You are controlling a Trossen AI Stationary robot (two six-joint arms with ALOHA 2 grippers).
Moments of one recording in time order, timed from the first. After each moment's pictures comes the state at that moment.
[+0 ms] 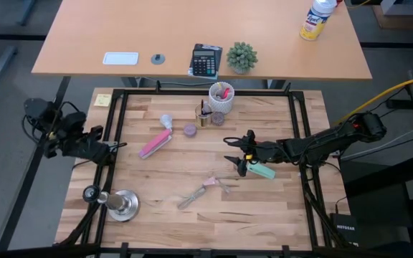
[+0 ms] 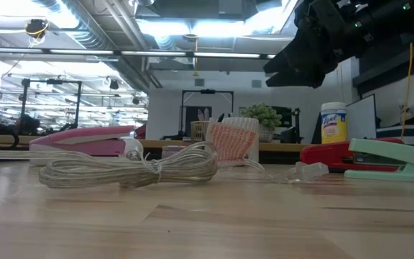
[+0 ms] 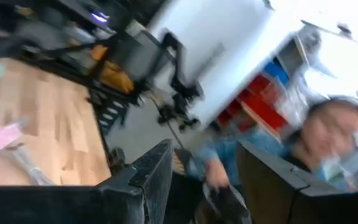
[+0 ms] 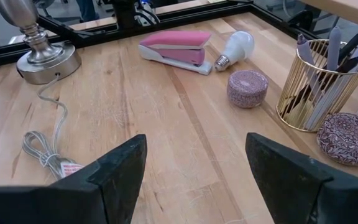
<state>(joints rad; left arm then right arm) -0.50 0.17 0.89 -0.68 0.14 -0.68 0.19 1.26 0.55 0.29 0.38 0.29</state>
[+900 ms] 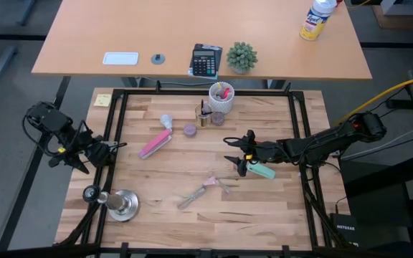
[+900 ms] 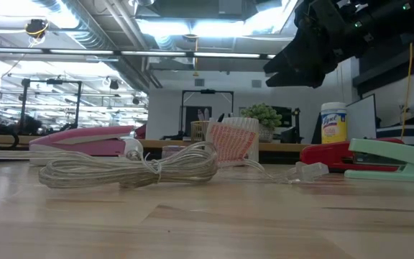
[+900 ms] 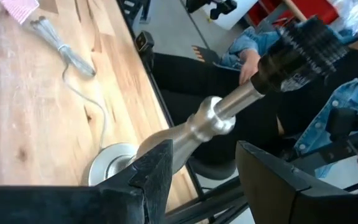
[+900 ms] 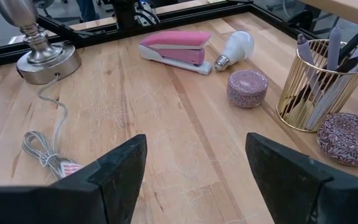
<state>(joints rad) -0.50 0.17 0.89 -1.14 0.31 -0.57 0.19 1.26 0.55 0.29 0.38 0.29</state>
